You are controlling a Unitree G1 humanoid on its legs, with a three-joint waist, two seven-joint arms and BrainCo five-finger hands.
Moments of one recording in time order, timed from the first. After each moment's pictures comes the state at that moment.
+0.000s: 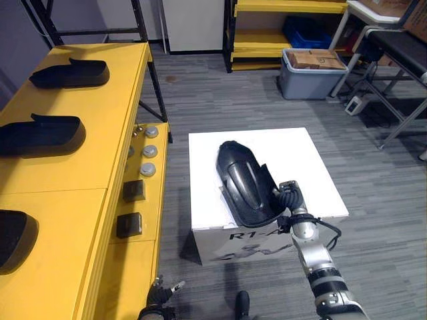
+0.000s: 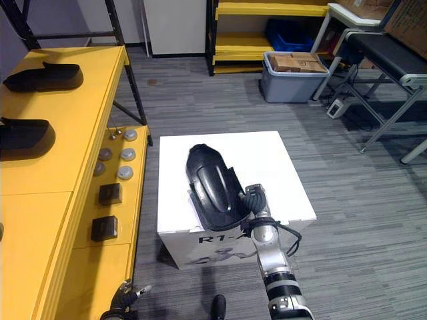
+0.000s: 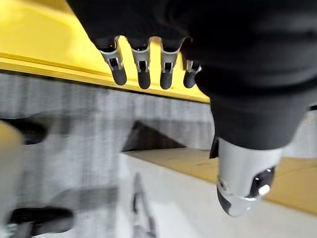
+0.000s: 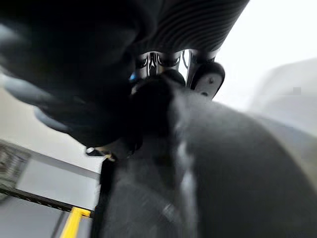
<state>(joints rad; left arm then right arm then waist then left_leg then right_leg) 0.19 0.04 0.09 0.66 -0.02 -0.07 0.16 -0.25 -0.13 0.00 0.33 -0.24 0.01 -0.19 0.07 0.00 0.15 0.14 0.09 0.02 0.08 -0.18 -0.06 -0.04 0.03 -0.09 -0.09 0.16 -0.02</state>
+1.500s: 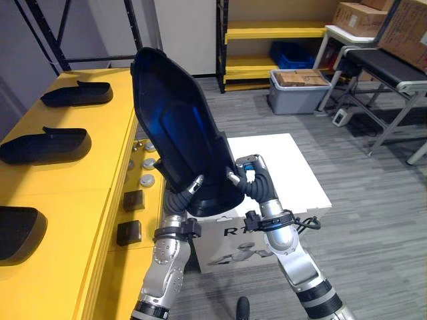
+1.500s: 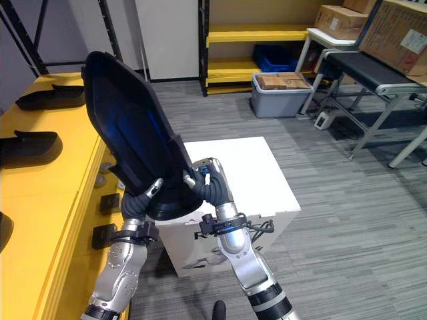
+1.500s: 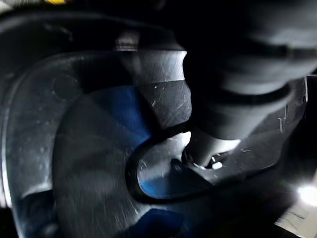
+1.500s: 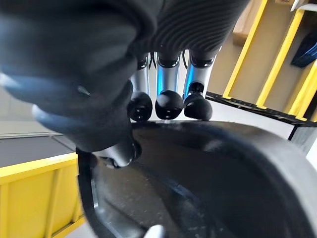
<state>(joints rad) -0.03 0.09 -0.23 -0.10 -0.37 -0.14 0.26 -0.21 -0.14 0.40 -0.15 -0.28 -0.17 -0.23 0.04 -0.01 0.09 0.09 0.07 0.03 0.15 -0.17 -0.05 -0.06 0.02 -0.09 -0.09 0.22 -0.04</state>
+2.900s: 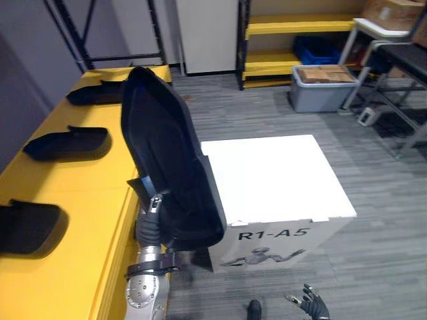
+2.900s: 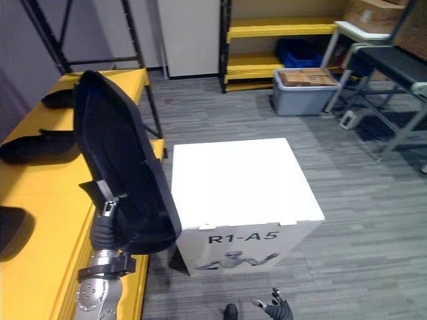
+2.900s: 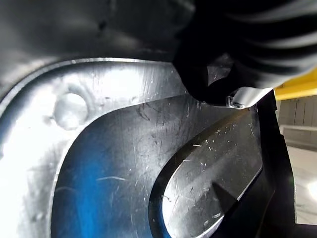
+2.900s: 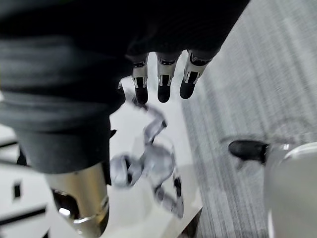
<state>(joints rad) 0.30 -0.02 -0.12 -0.37 -0.13 -0.15 0.11 0.23 -0.09 -0.17 0.73 0.04 -0.10 0.01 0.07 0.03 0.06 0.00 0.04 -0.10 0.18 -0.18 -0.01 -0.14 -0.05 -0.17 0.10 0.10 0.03</state>
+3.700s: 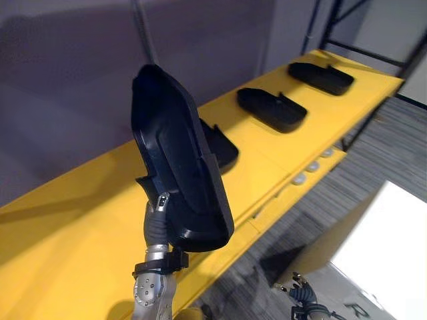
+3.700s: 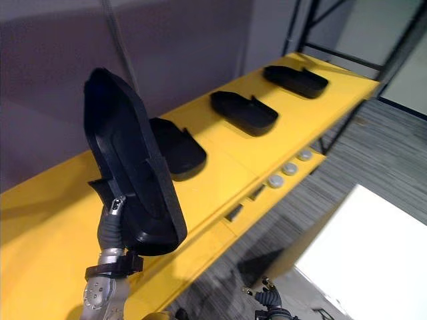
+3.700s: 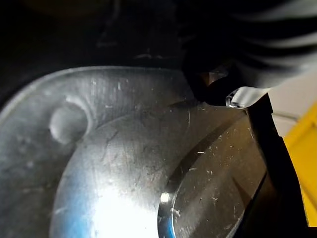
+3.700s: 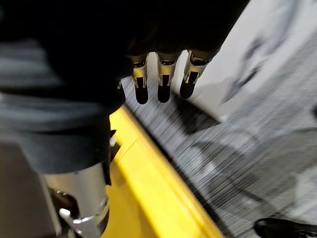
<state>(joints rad) 0.30 -0.04 -0.15 -0.35 -0.14 -0.13 0.13 0.11 -0.10 -0.11 0.82 -0.02 -0.08 -0.04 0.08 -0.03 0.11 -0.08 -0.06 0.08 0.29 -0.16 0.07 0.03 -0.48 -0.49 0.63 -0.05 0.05</state>
